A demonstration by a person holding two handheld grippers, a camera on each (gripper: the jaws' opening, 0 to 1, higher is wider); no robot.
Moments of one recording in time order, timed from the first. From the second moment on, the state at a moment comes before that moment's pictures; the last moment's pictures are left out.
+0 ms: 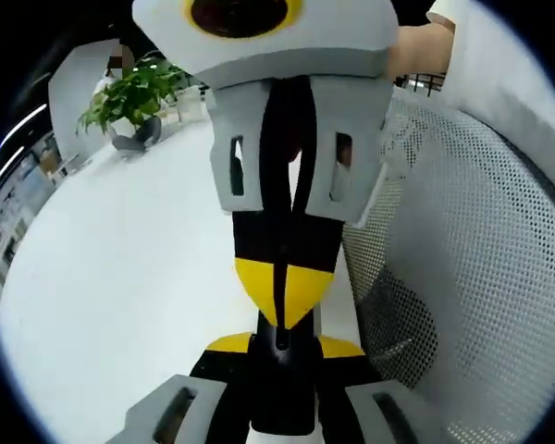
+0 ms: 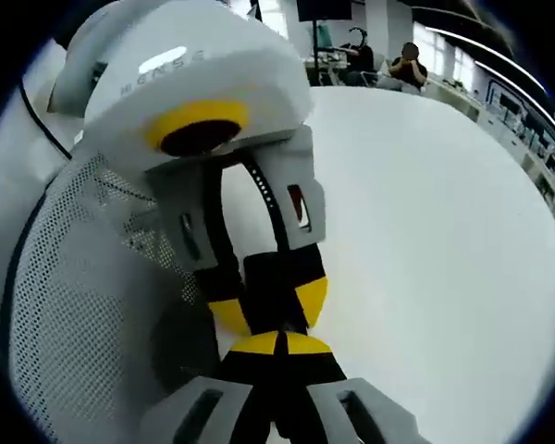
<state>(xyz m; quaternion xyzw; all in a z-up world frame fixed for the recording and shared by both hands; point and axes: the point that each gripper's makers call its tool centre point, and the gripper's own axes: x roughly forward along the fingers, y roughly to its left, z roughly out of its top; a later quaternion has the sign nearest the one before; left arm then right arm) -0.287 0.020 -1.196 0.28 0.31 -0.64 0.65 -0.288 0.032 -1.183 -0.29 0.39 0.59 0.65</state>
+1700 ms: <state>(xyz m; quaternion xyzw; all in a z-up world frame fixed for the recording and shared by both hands) -0.289 0.020 -1.193 0.25 0.28 -0.65 0.67 -0.291 0.041 -1.186 -0.39 0.30 0.61 0.61</state>
